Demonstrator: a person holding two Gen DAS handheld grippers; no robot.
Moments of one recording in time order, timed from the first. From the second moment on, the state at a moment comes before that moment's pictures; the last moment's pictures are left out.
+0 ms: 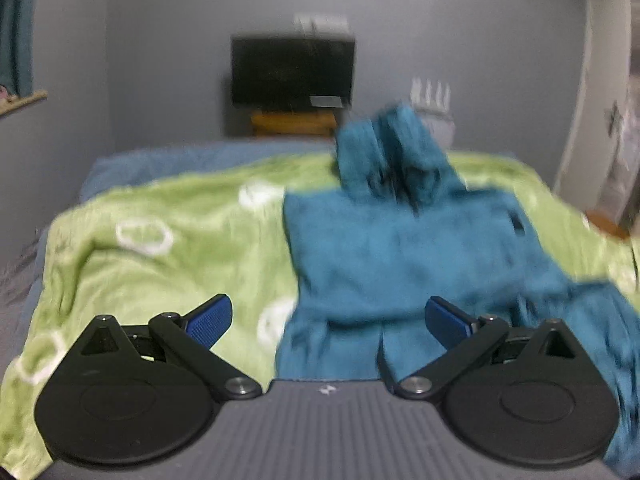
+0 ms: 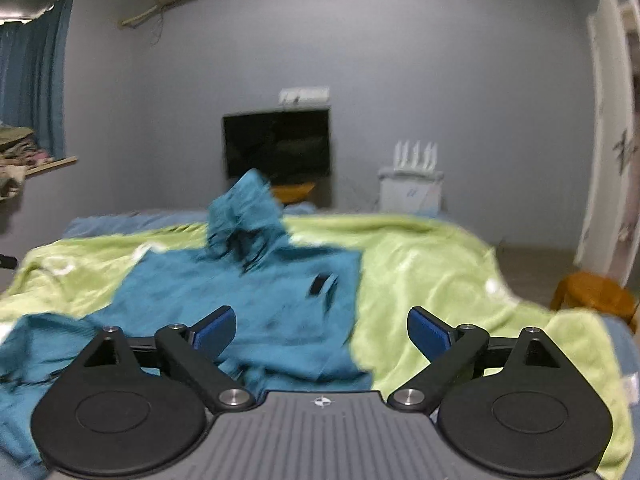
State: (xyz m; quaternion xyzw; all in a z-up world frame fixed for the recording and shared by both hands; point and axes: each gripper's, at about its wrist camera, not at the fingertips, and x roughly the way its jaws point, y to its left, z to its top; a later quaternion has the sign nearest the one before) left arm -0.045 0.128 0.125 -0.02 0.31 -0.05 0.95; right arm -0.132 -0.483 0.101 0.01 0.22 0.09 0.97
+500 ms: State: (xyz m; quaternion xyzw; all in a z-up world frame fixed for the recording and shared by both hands) left arm -0.125 0.128 0.068 -0.08 0.48 -0.15 0.86; right arm -0.176 -0.458 0.036 0.02 0.43 0.17 0.89
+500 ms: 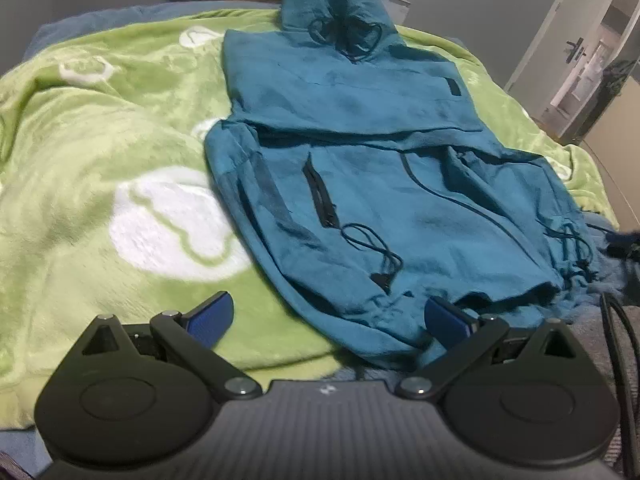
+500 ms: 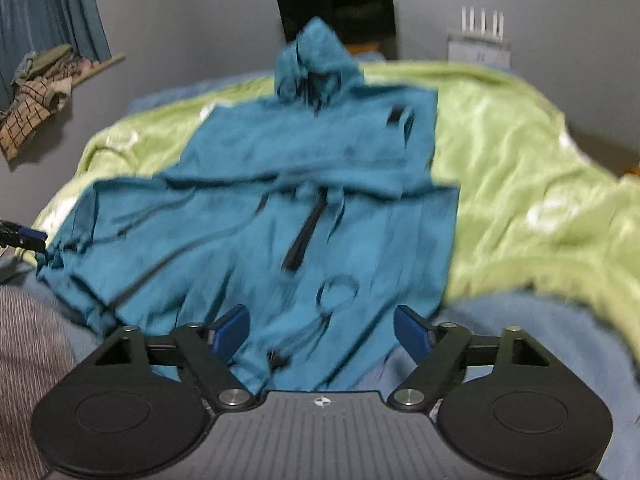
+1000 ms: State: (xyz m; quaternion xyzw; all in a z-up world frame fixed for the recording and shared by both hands) left arm -0.106 0.104 0.053 -0.13 0.50 -0.20 0.83; right arm -0.160 -0.459 -0.006 0.07 0.46 0.17 0.87
